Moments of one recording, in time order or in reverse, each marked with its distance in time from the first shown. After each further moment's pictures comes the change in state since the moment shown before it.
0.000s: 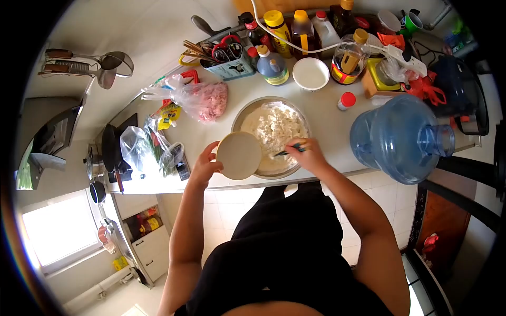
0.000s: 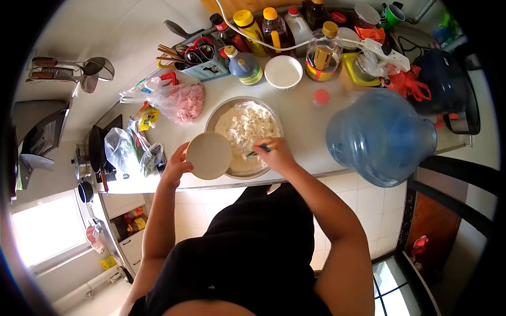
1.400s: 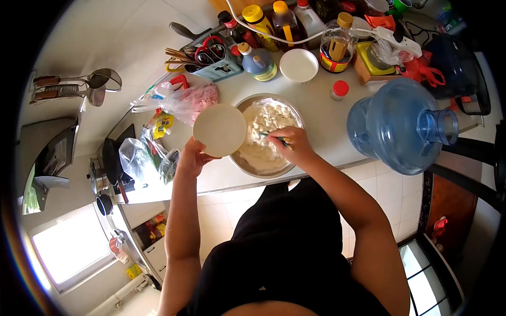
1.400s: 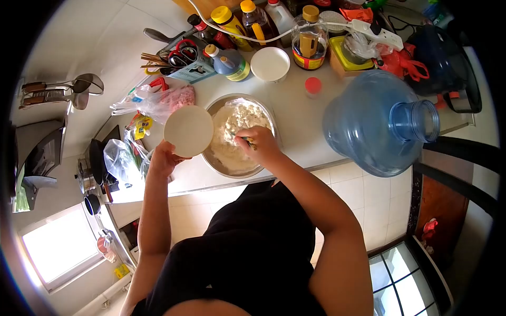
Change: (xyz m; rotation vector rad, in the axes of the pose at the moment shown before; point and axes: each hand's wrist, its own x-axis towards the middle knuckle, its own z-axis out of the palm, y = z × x) left_hand 0.027 0.042 -0.002 -0.294 -0.081 -0.030; right_hand 0.019 -0.017 0.010 -0.079 0.061 -0.060
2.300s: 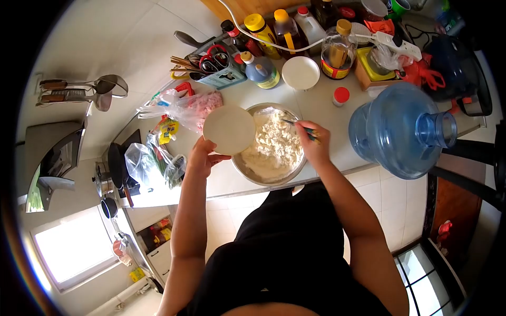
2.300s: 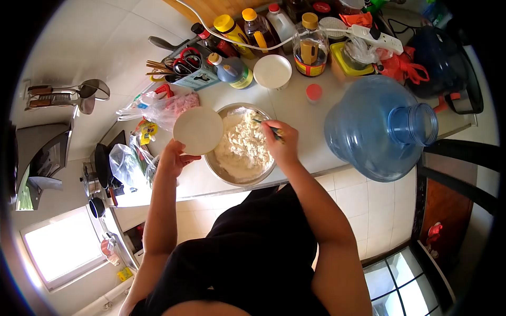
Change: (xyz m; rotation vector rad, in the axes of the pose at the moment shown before) left_hand 0.006 0.012 0.027 0.041 0.085 -0.011; right_hand 0.002 0.020 -0.018 0.161 0.494 0.078
